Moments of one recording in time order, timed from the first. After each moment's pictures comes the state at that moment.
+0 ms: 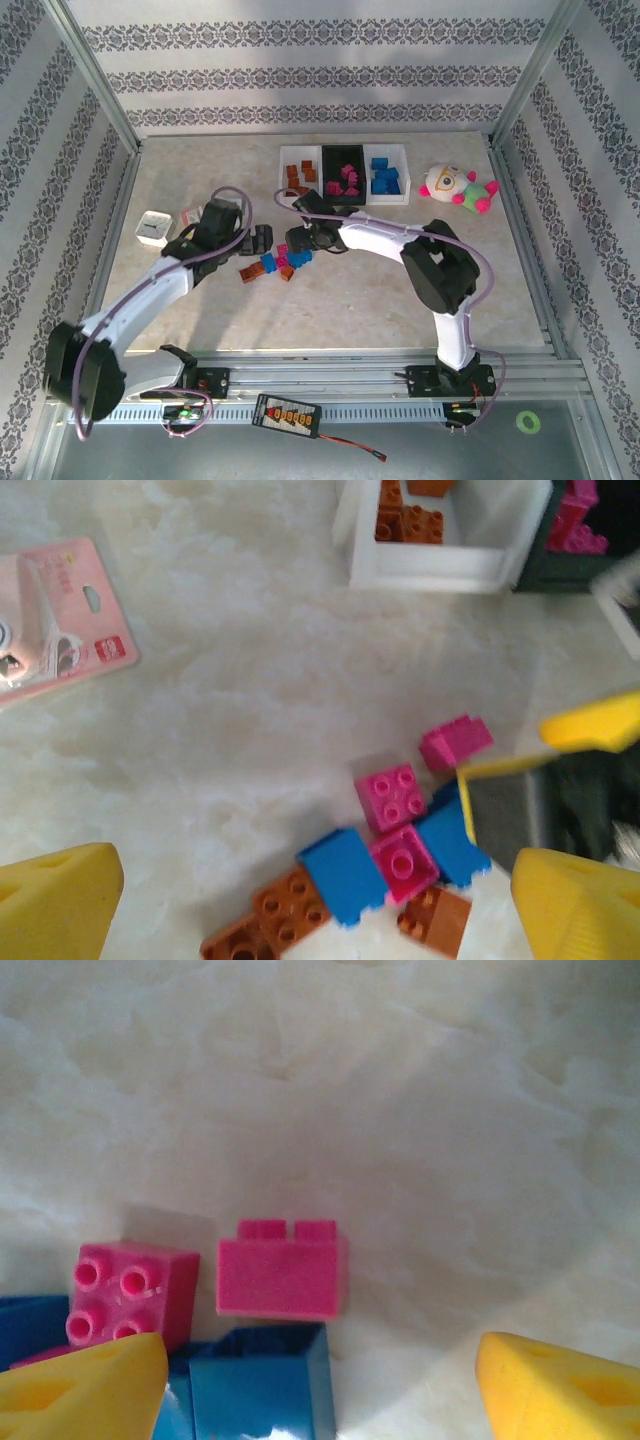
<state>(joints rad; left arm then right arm) -0.40 1.13 0.79 -0.43 -0.07 -0.38 0.75 2.02 1.42 -0.45 0.04 0.44</state>
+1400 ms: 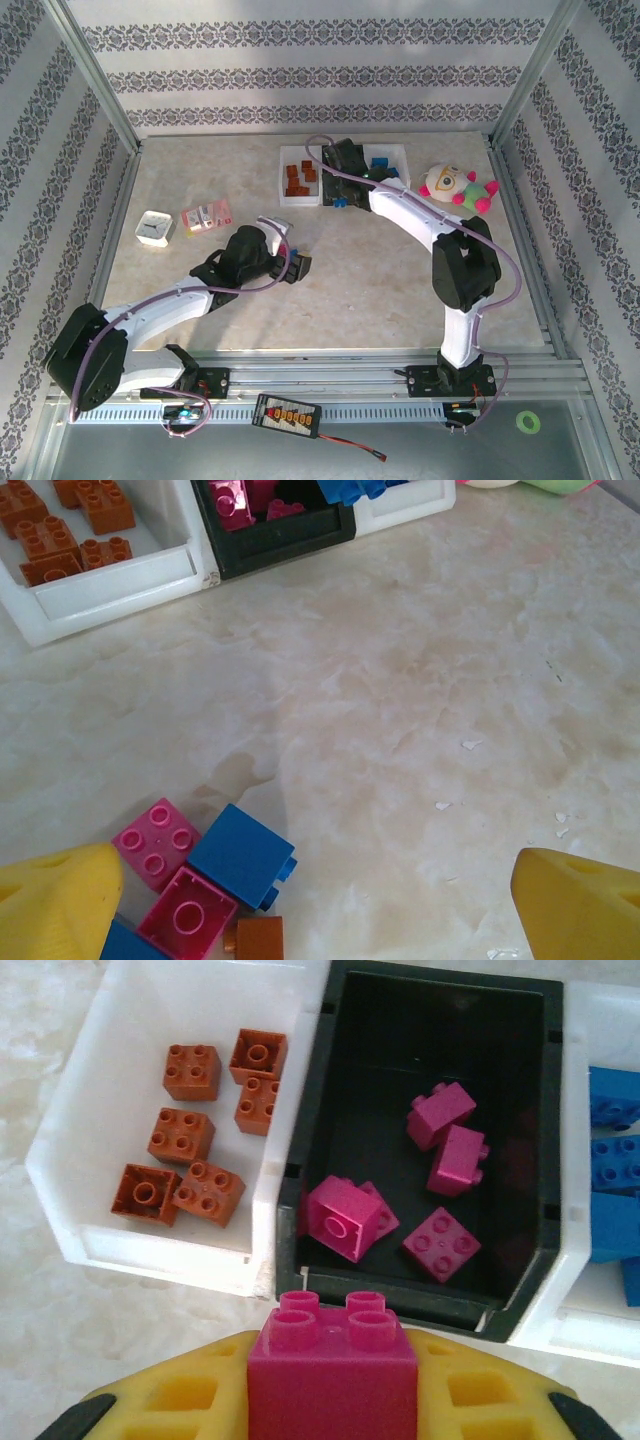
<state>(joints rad) -0.63 1.24 0.62 0.06 0.05 -0.18 0.55 1.92 1.60 -0.52 0.20 0.32</state>
